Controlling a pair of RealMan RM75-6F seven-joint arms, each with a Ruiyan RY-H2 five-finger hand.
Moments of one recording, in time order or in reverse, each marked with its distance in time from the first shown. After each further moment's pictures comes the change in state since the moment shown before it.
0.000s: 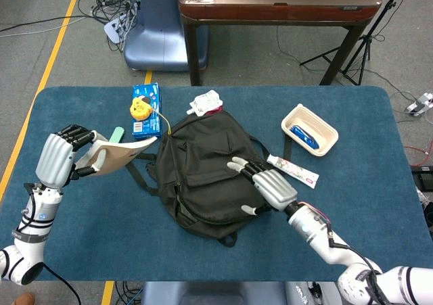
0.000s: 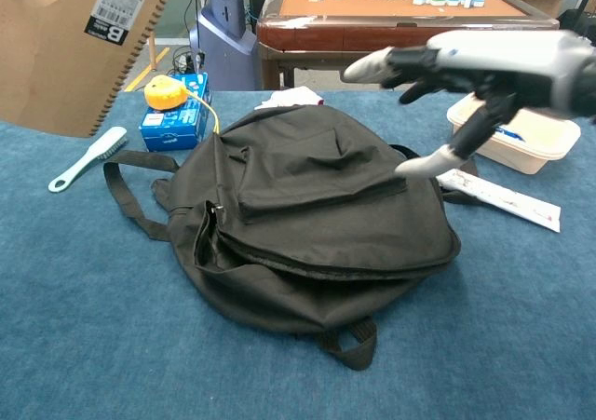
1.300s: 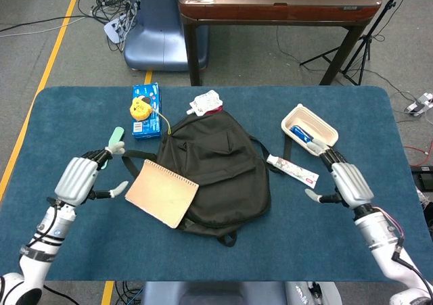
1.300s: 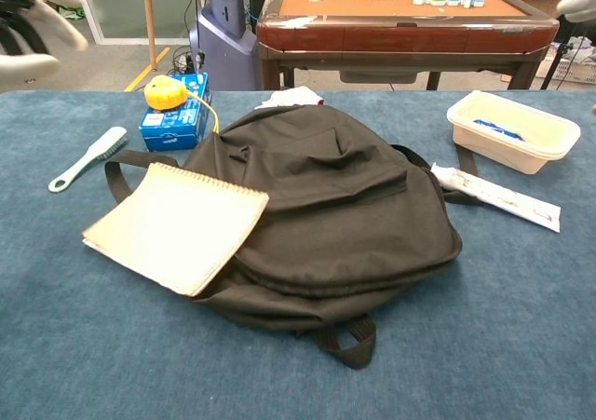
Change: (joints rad) left arm 0.081 0.117 0.062 -0.361 -0.124 -0.245 0.280; right arm -0.271 0.212 -0.024 0.030 -0.070 0.197 0.201
